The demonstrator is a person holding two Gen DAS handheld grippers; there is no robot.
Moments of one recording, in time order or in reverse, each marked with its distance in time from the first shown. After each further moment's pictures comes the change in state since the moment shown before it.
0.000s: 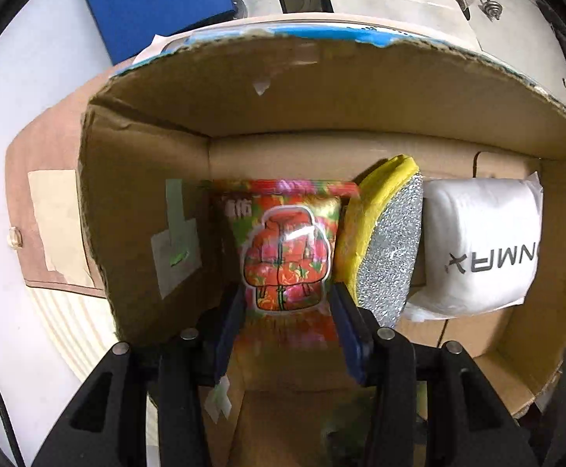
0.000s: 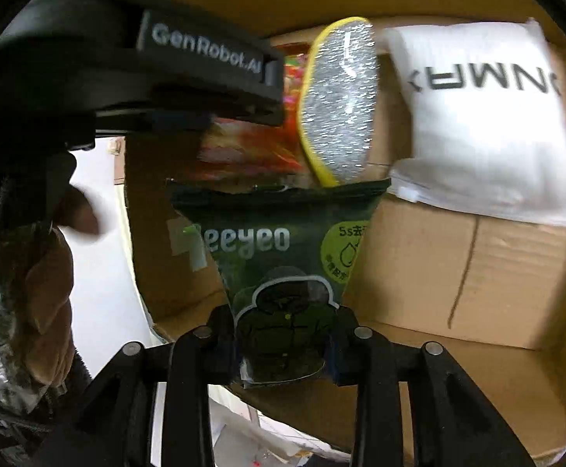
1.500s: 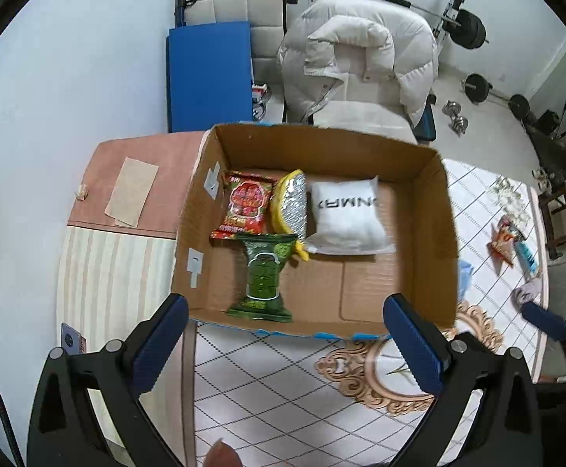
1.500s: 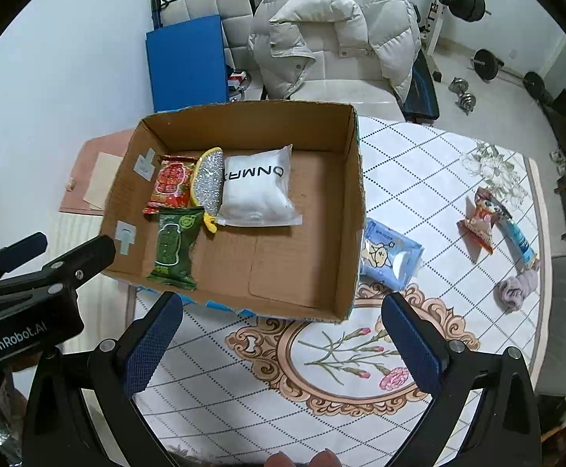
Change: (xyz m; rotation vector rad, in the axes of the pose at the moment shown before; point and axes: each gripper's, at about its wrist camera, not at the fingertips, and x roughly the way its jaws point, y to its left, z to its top) left arm -0.143 -0.064 -0.224 -0.152 -0.577 -0.016; right arm -0.204 -0.023 -0.152 -0.099 -0.476 -0.446
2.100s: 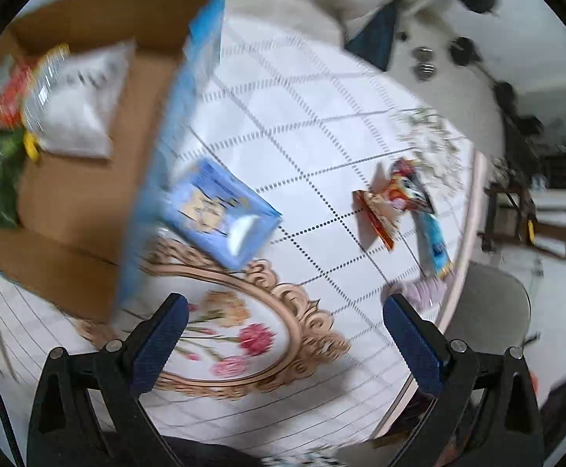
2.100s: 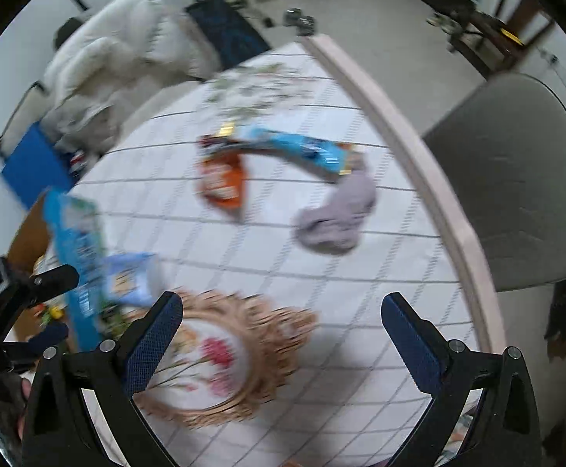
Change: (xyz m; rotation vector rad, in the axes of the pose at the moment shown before) left arm 0.146 -0.266 0.002 -0.241 0.403 -0.232; right arm 0.001 -0.351 -0.063 0.575 0.041 -0.142
